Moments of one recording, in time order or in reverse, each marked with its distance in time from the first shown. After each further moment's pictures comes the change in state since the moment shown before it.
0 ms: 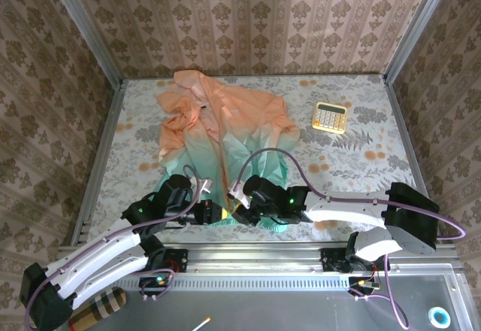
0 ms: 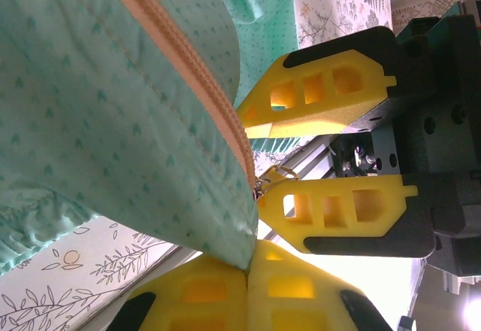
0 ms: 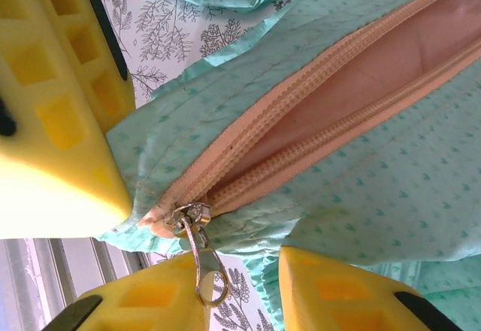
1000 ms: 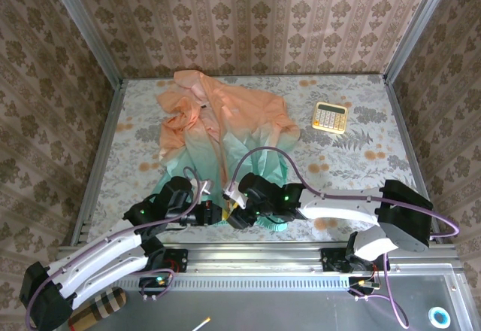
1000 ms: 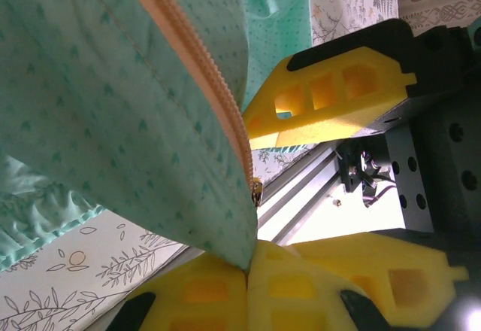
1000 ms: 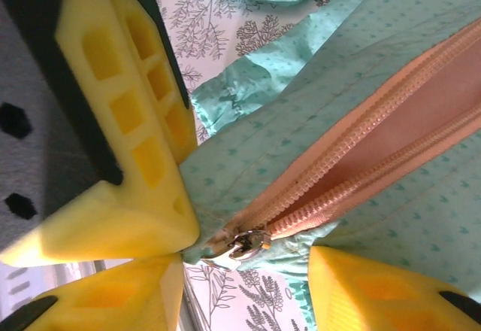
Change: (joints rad) left arm -0.002 -0.002 -0.036 0.036 -0.011 -0.032; right arm -0.001 0.051 0.055 -0.029 -0.082 0.008
